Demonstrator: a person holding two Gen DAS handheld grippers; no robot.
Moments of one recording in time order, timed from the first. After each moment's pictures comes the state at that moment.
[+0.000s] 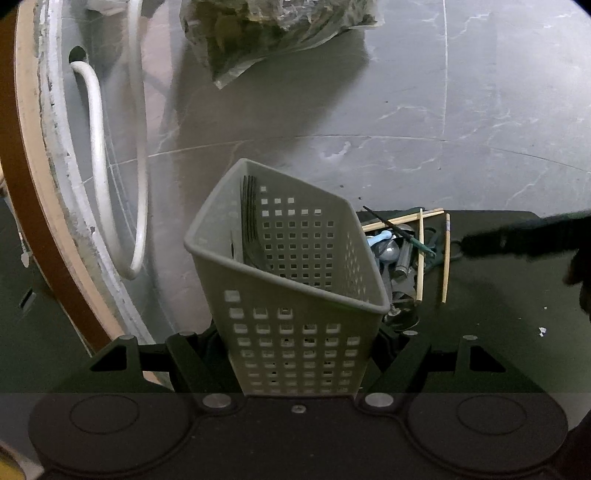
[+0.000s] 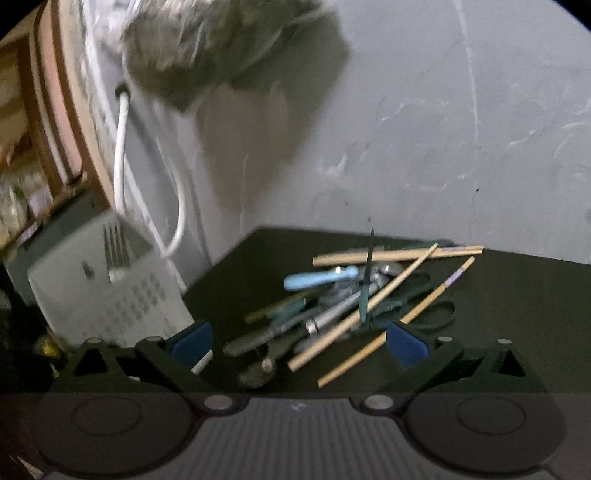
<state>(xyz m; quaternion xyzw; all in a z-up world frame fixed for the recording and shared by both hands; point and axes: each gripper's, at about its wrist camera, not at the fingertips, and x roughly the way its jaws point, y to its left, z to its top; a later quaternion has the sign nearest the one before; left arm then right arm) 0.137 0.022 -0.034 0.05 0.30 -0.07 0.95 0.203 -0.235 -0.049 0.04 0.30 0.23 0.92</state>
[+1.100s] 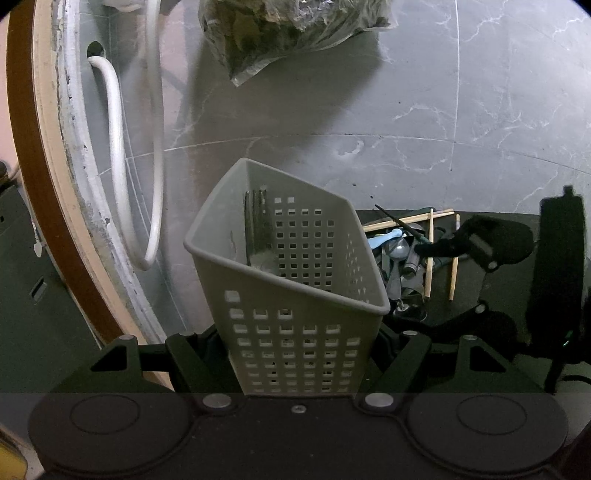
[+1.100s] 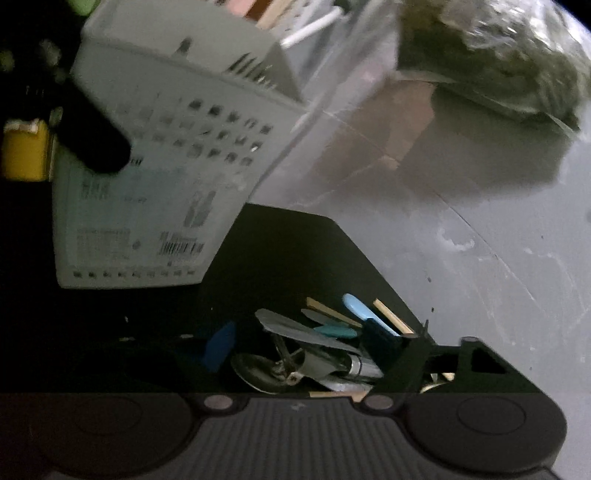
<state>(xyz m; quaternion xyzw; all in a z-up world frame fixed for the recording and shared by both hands) 0.130 0.023 -0.035 0.04 0.30 -0.05 0.95 0.191 -0.121 -0.127 -0.35 0.15 0.28 0.88</state>
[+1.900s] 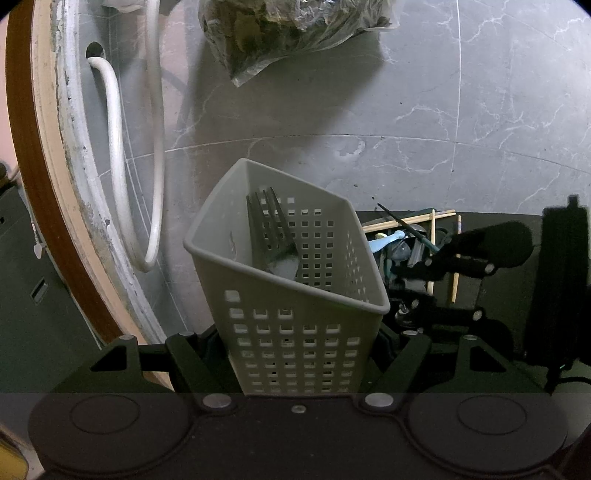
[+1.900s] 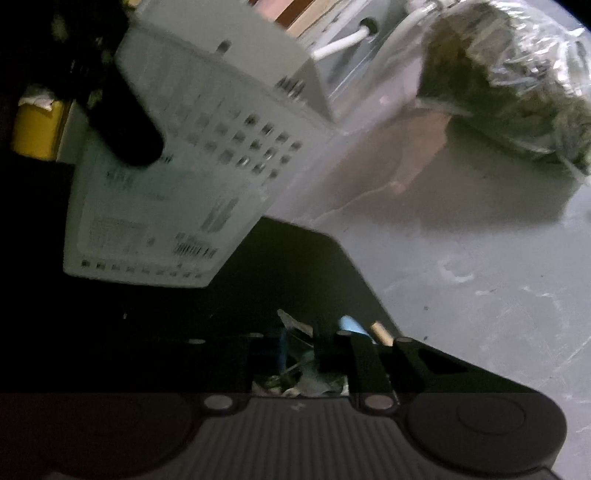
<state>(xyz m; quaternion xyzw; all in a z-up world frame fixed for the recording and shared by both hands) 0.131 0.022 -0.034 0.04 0.30 -0.05 0.95 0.175 -0.119 -0.127 -0.38 0.11 0.28 0.88</state>
